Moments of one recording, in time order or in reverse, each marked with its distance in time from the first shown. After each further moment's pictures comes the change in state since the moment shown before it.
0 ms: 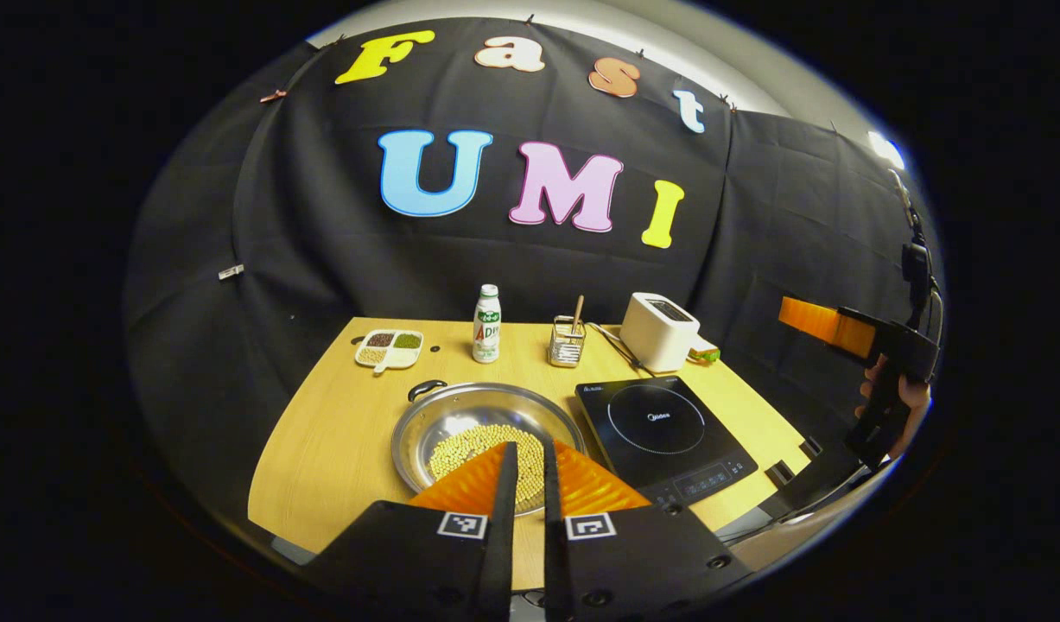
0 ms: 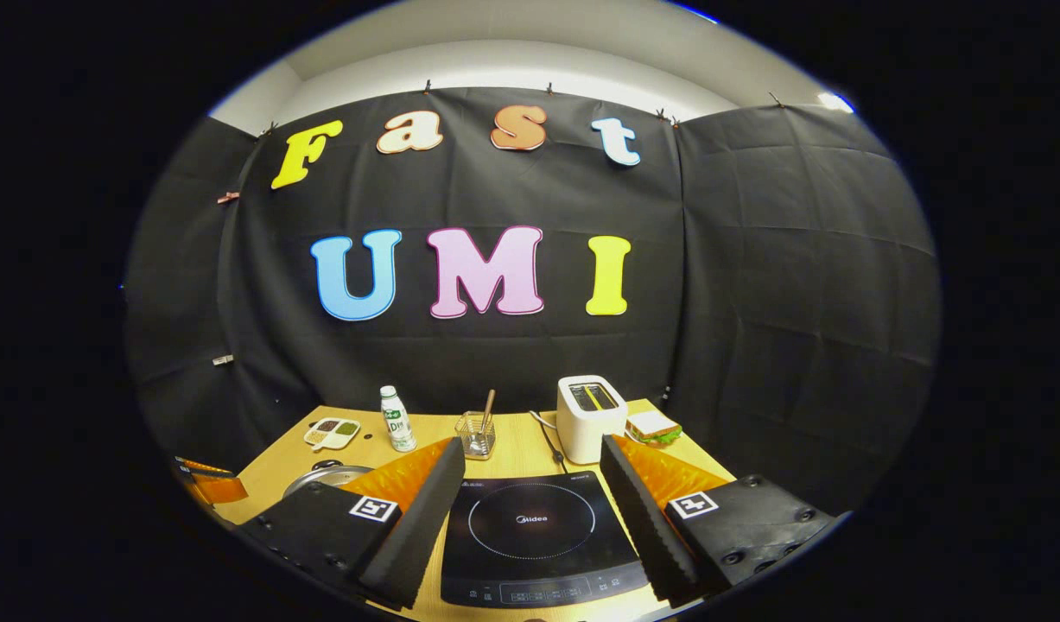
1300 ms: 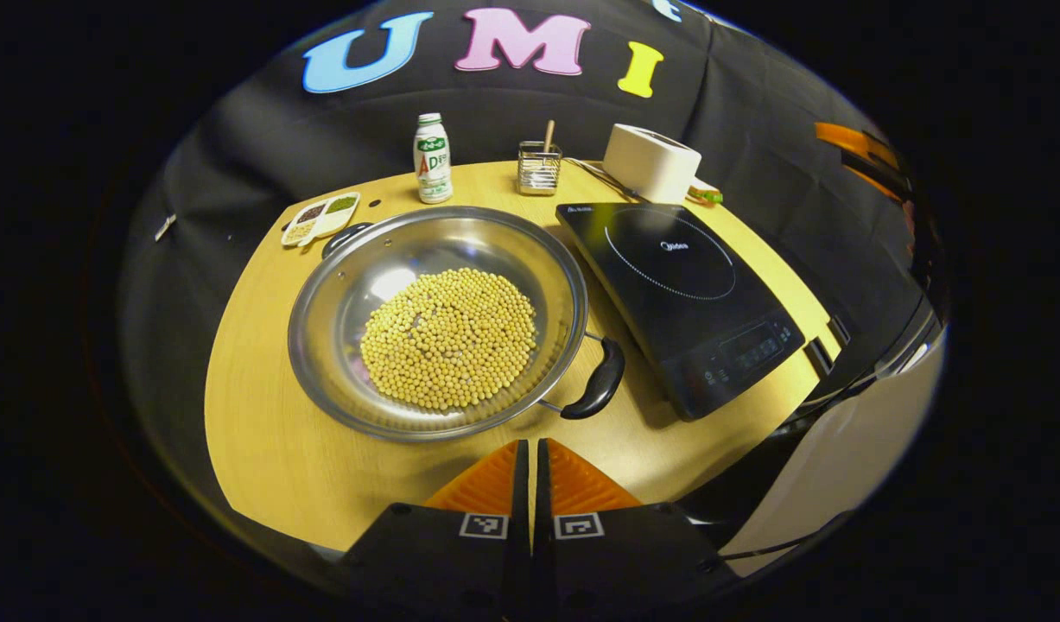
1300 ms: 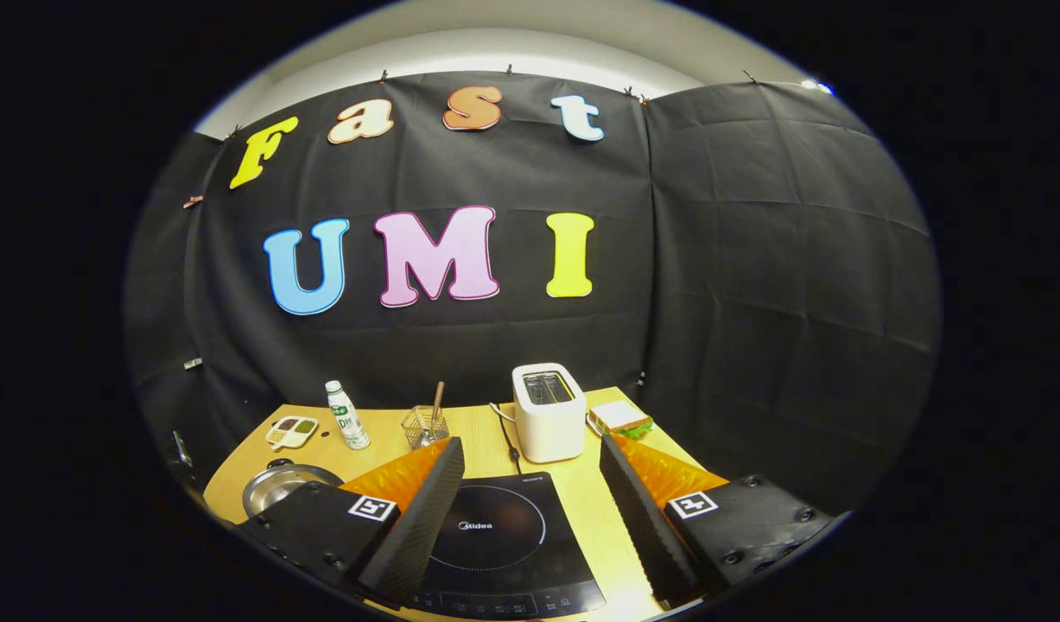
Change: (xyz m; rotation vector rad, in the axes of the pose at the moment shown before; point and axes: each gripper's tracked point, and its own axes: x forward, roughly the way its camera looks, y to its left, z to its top) left arm 0.086 -0.011 -0.167 0.149 0.504 -0.079; right arm 0.054 -0.095 -0.020 0.042 0.046 -0.080
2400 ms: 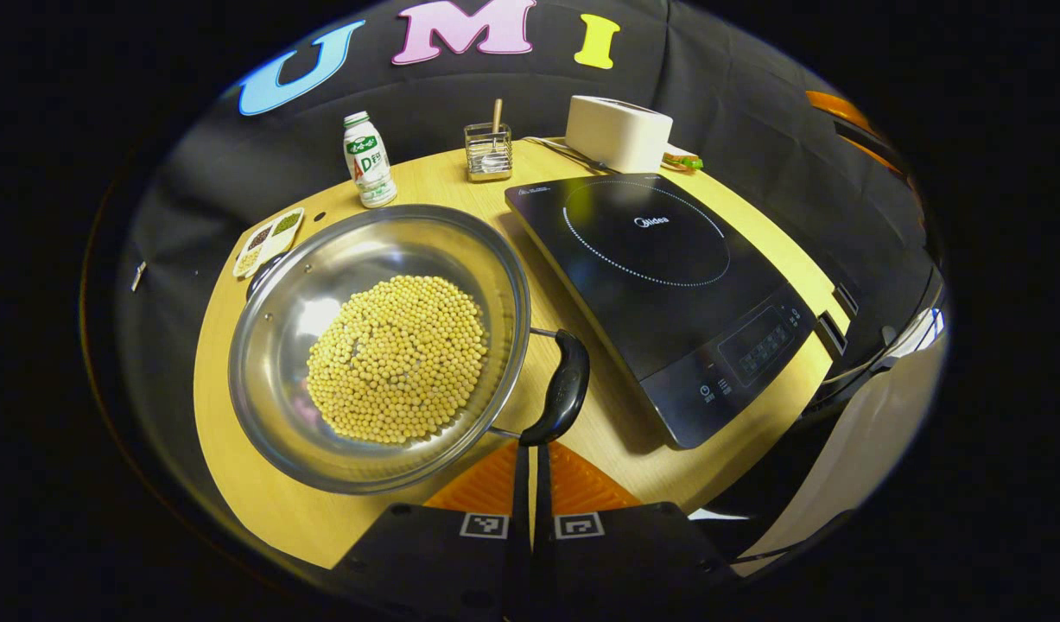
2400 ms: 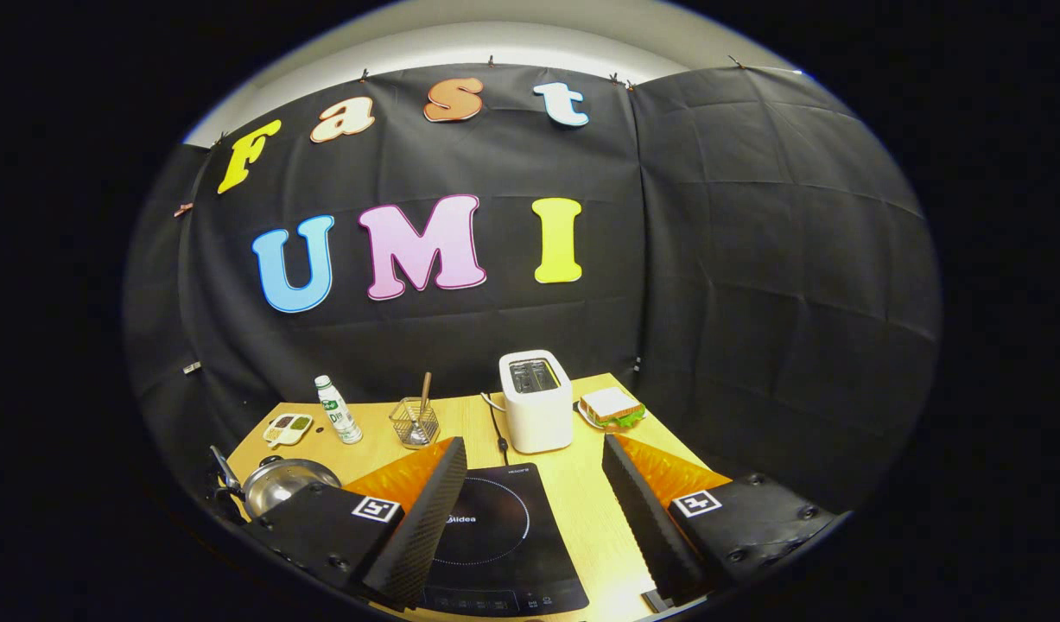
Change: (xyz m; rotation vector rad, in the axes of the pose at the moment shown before) left arm 0.045 -0.035 0.022 0.089 0.052 -0.034; right arm 0.010 -0.028 -0.011 0.035 0.036 -0.001
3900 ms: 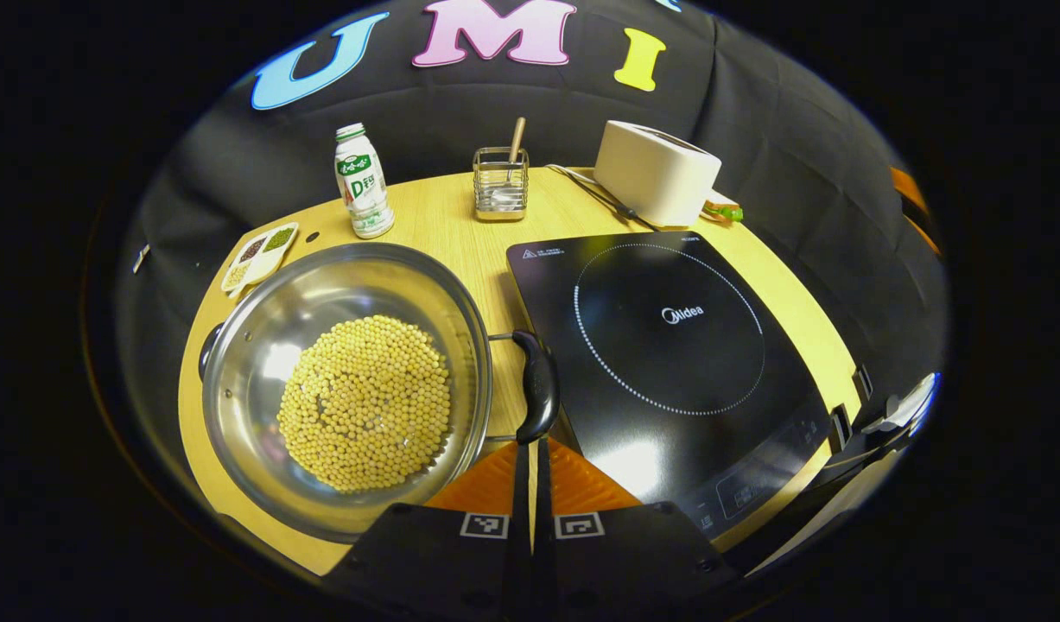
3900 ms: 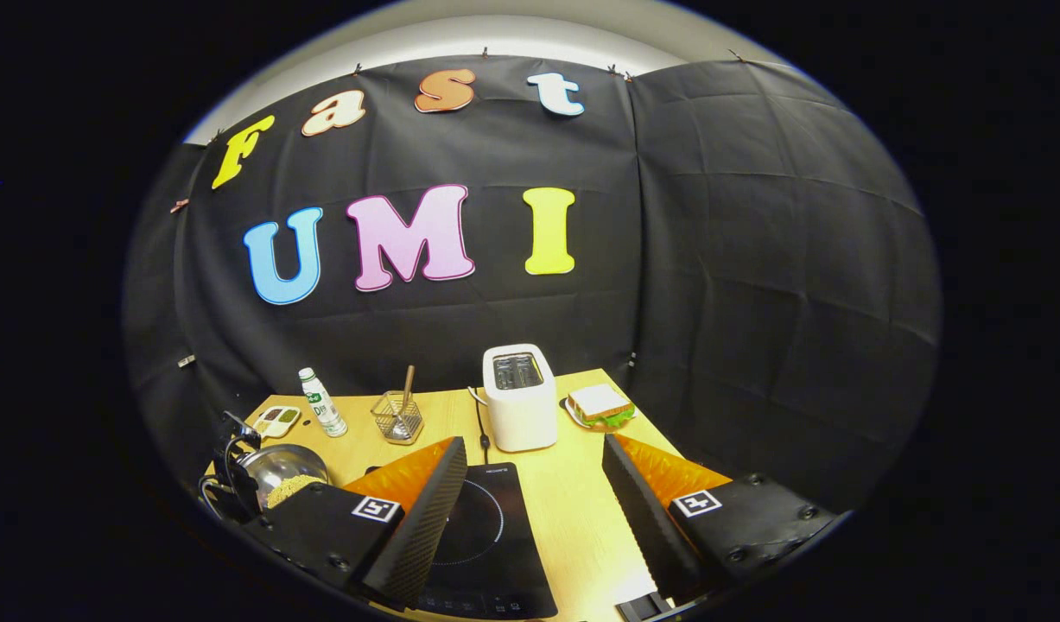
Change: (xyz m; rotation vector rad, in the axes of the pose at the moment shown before) left arm 0.058 -0.010 0.094 -0.127 -0.085 0.041; right arm 0.023 -0.038 -0.005 -0.010 0.032 -0.007
